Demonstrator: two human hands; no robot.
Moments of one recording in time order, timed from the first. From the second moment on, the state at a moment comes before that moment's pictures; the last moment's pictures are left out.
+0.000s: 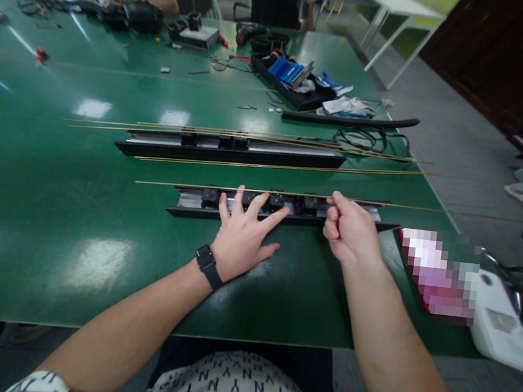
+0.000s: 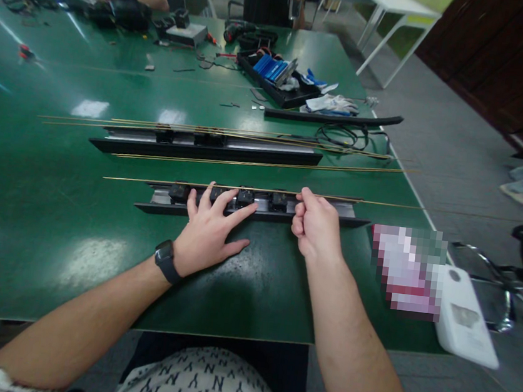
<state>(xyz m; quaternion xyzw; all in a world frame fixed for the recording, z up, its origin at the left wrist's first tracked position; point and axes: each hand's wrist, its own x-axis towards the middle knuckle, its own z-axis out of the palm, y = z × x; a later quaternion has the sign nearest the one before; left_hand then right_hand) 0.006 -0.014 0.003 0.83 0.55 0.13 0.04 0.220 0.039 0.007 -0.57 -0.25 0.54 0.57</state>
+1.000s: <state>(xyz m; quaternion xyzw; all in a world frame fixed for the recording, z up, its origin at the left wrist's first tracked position) 0.006 -0.014 0.002 0.83 0.55 0.13 0.03 0.220 0.037 0.007 -0.56 -0.25 0.54 0.58</state>
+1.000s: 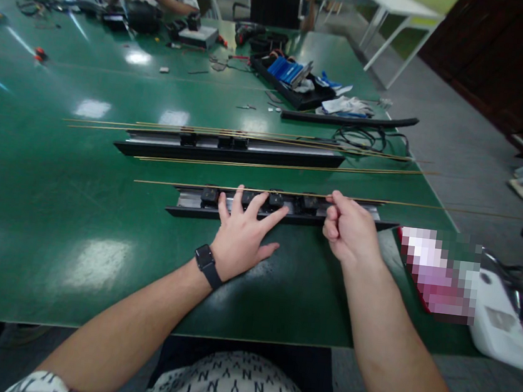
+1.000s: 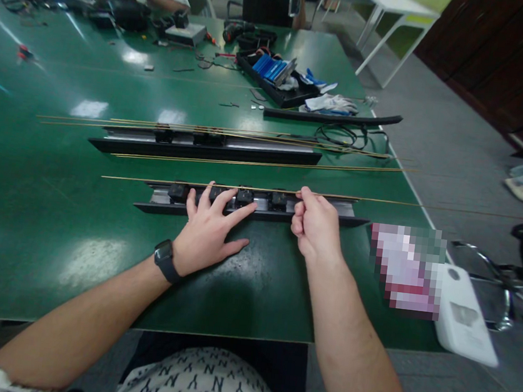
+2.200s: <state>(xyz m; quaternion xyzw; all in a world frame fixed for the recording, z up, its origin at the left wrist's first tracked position) 0.006 -0.013 0.002 0.83 0.54 0.13 0.02 0.220 0.037 0.006 -0.55 -0.26 0.54 0.58</state>
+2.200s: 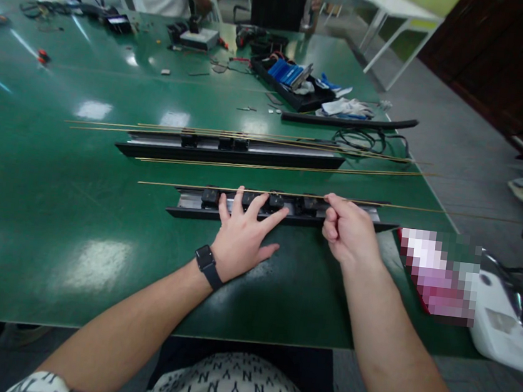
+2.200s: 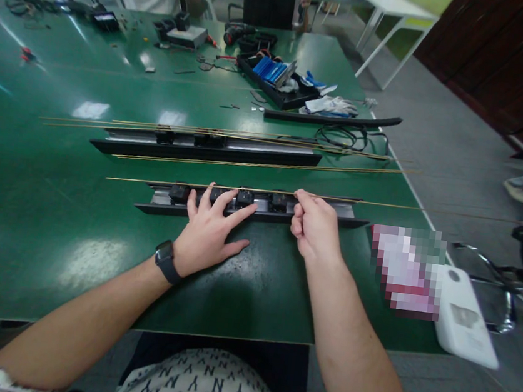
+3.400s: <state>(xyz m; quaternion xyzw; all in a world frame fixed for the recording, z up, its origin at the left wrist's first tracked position) 0.006 -0.014 0.002 0.83 0.55 0.13 0.03 0.219 0.039 0.004 -0.56 -0.26 0.53 0.57</state>
